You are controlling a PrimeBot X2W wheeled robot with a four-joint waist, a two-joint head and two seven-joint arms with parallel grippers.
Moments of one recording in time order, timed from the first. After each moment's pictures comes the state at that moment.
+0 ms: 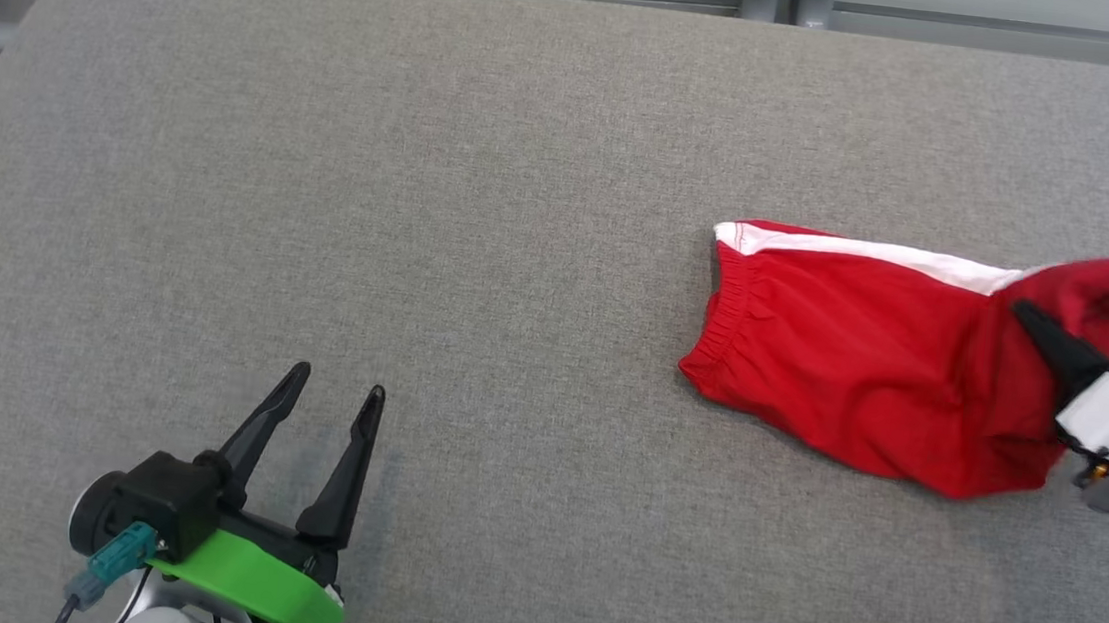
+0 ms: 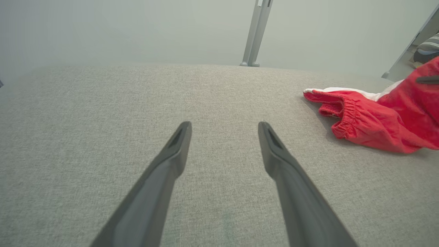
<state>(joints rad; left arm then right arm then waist) -0.13 0.41 -0.52 0.05 -0.60 0.03 -0.26 -0.33 -0.17 -0.35 0.06 0.70 0.13 0.76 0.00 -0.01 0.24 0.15</state>
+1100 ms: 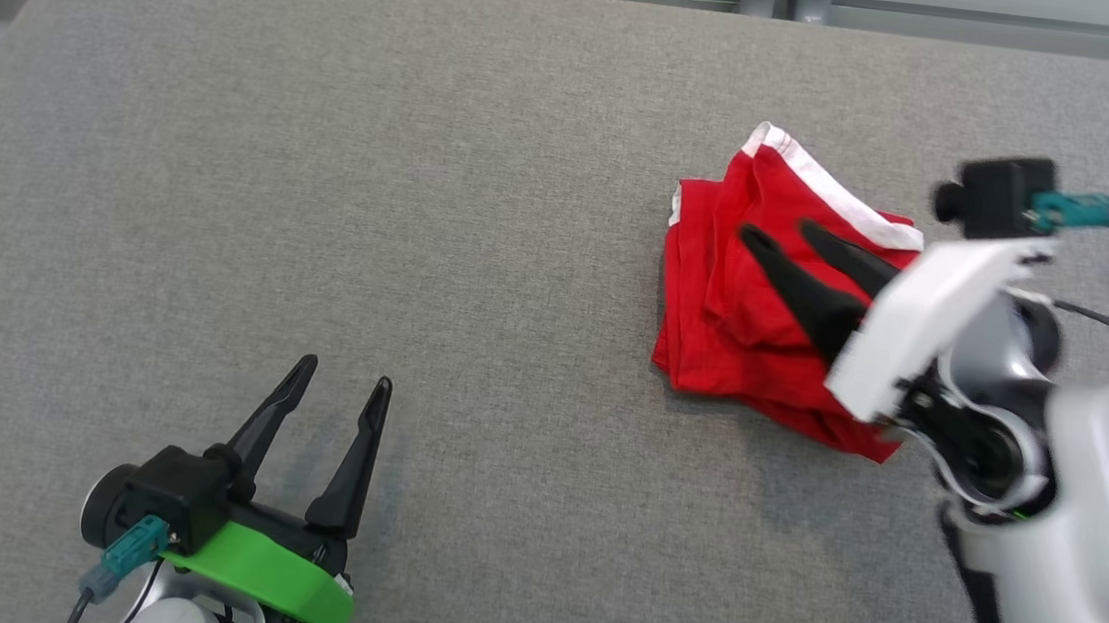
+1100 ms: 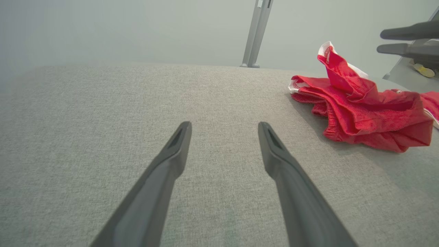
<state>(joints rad) -0.13 0.33 -0.45 0.12 -0.51 -0.05 -0.26 -0.47 -0.07 0.11 0.01 0.62 0.13 0.66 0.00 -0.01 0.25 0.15</state>
